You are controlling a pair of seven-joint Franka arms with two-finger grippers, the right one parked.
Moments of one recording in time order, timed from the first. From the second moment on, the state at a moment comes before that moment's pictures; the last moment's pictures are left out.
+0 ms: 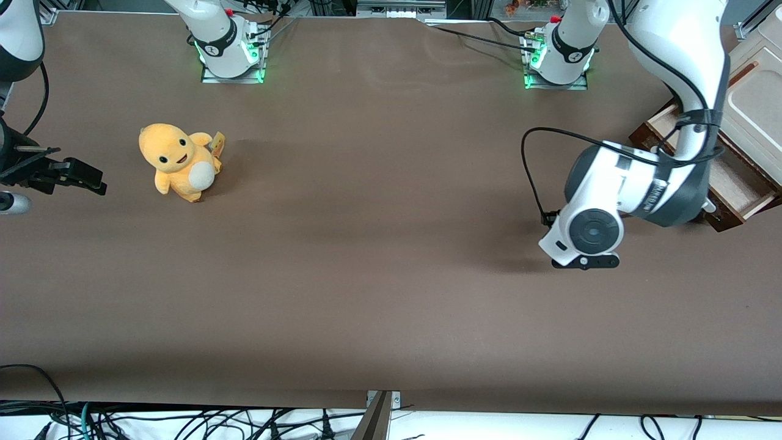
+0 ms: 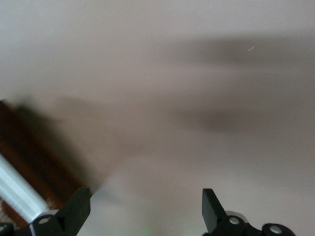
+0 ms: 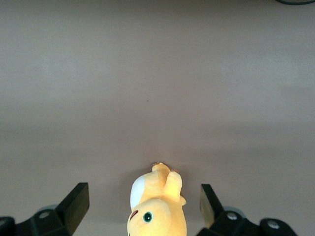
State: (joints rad) arm -0.08 0.59 -0.23 -1.42 0.28 1.54 -0.37
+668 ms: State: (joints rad) arm 0.03 0.48 -0.23 -1.32 0.14 1.64 -0.08
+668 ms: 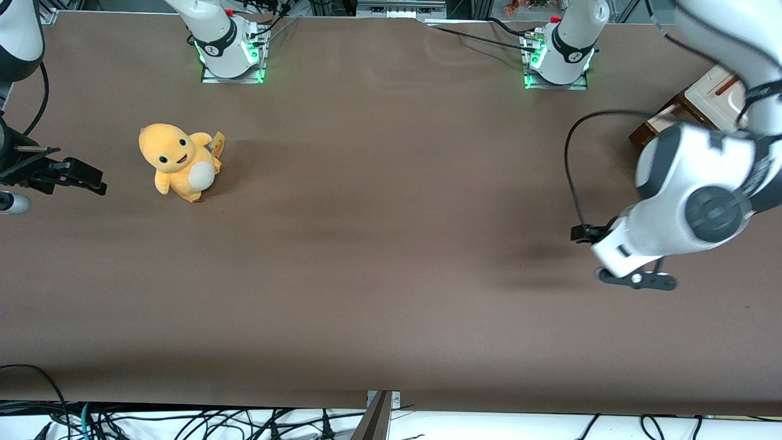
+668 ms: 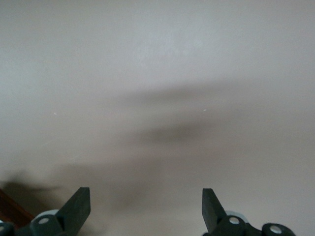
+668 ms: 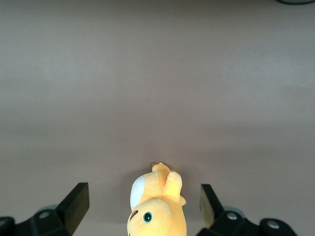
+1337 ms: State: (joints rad) arm 0.05 0.29 -0.17 -1.37 0.04 1.60 -0.05
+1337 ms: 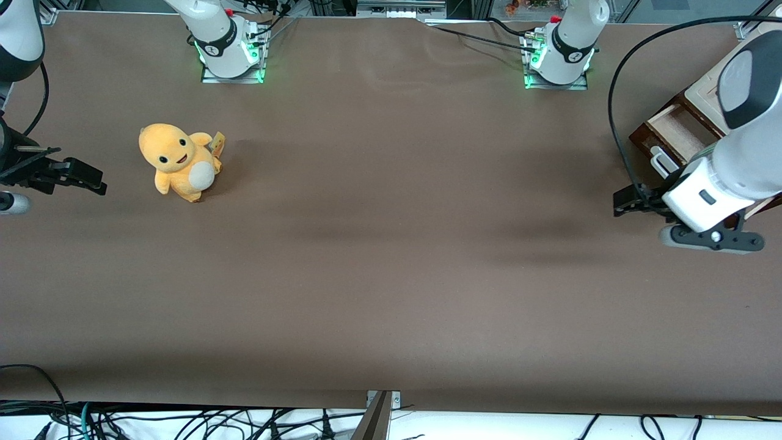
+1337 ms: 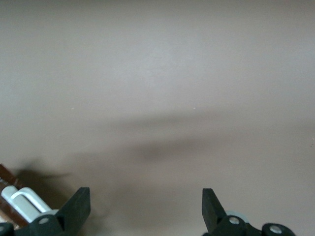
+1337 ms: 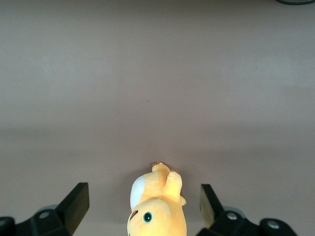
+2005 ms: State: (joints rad) arm -0.04 -0.02 -0.01 -1.71 0.03 1.73 -0.03
